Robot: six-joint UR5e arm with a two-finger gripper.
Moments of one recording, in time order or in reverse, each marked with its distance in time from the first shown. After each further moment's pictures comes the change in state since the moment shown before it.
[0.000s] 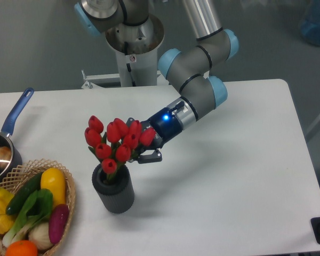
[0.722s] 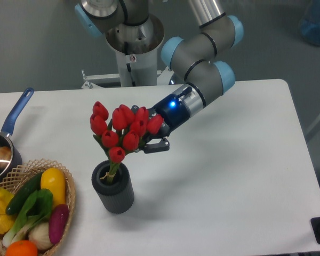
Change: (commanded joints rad) arm 0.023 0.089 0.037 -0.005 0.015 -0.130
